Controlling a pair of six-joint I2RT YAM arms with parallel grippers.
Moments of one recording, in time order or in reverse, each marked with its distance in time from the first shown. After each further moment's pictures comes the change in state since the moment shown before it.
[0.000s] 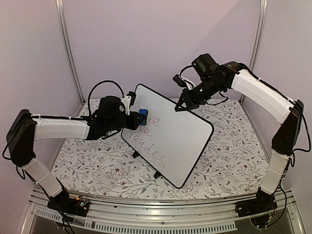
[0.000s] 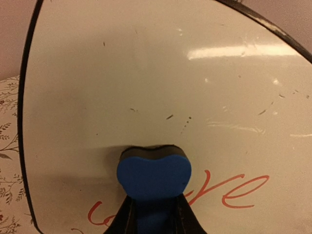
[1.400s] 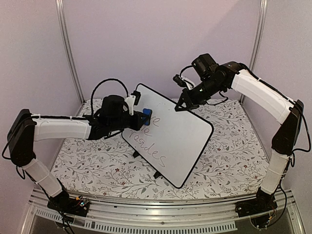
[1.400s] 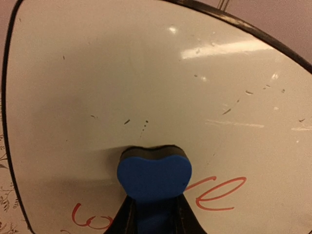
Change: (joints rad) left arm -0.044 0.005 0.033 -0.019 -0.021 0.037; right arm 0.000 0.000 0.000 0.001 0.005 0.006
